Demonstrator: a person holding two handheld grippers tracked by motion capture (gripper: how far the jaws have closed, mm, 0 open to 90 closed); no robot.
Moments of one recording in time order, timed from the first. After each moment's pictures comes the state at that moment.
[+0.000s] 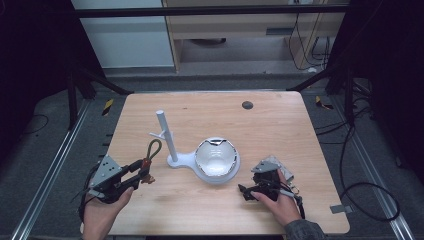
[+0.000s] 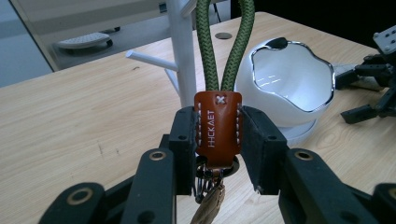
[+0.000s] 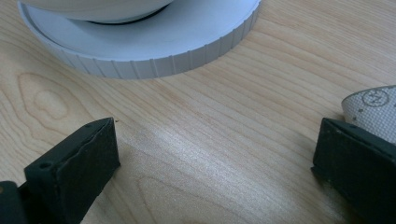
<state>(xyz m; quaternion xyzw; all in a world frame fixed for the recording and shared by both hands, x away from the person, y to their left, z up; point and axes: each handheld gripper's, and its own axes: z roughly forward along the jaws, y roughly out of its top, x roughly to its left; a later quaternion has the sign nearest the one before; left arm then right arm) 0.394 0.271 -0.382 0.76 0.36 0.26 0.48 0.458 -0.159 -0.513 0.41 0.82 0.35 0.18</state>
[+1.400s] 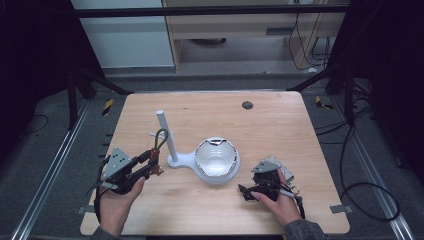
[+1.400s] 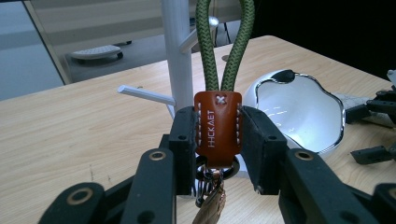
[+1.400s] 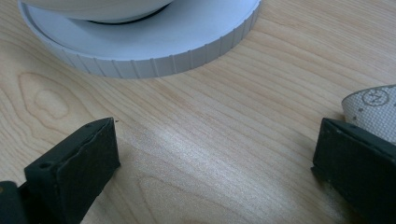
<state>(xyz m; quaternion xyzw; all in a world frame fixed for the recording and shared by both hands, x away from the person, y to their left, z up) 0.413 0.246 -0.380 0.73 0.39 0.27 0.50 0.458 -0.159 -0.513 0.41 0.82 0.35 0.18</state>
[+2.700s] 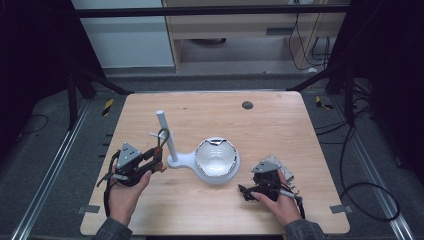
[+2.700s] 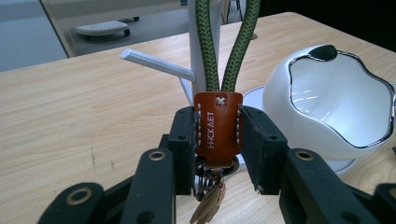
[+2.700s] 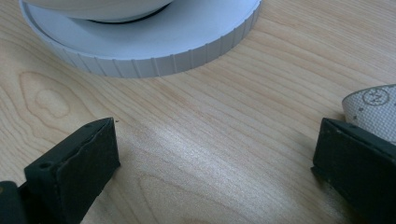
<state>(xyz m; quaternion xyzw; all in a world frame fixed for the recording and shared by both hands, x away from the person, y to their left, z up) 0.442 0.241 -0.403 0.73 0.42 0.26 0.46 0.457 -0.160 -0.513 0.41 0.83 0.35 0.18</state>
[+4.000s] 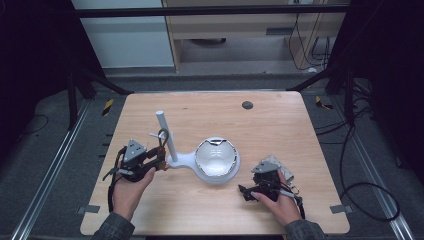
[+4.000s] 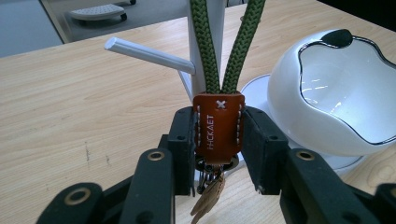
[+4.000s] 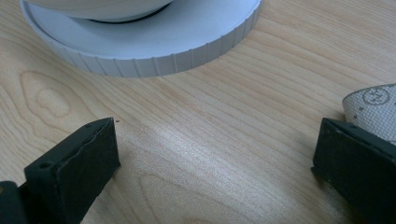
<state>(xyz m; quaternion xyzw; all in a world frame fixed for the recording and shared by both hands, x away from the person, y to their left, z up) 0.456 0.233 -0.407 0.75 0.42 0.25 0.44 0.457 -0.160 -0.513 0.41 0.83 0.35 0.18</state>
